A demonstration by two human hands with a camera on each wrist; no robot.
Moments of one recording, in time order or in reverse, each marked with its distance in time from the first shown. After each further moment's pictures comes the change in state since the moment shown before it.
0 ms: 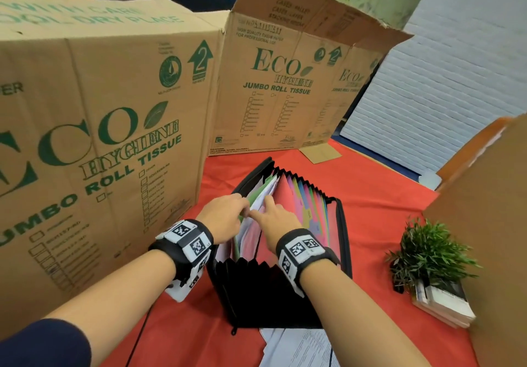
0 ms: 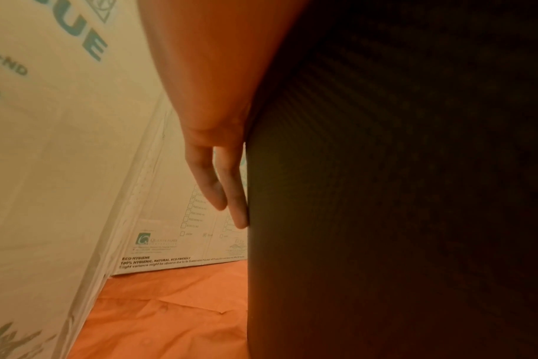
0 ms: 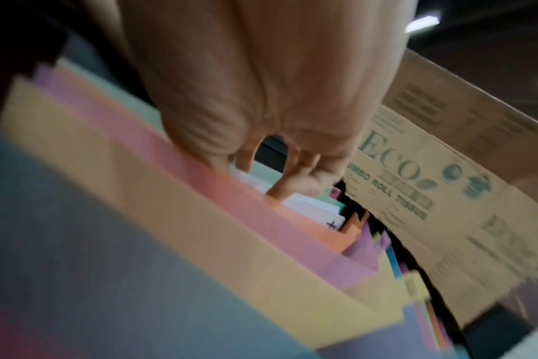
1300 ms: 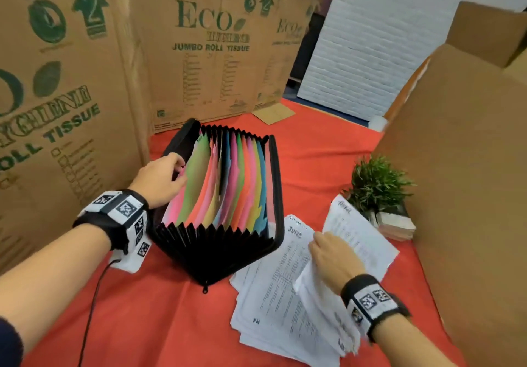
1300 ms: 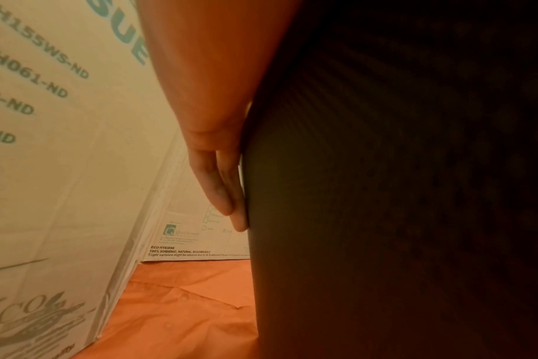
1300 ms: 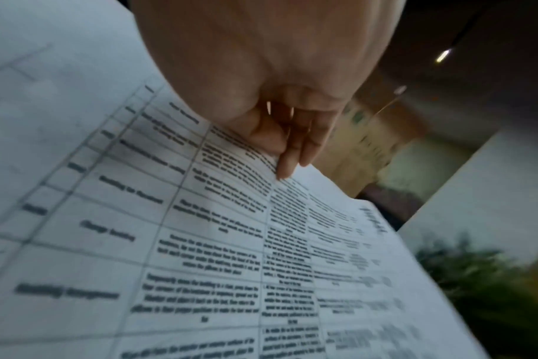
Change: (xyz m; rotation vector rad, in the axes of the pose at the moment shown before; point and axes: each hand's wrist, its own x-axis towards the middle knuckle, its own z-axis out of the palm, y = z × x) left_hand 0.007 -0.015 0.010 -0.069 0.146 -0.056; right_hand -0.202 0.102 0.136 -0.096 0.124 0.153
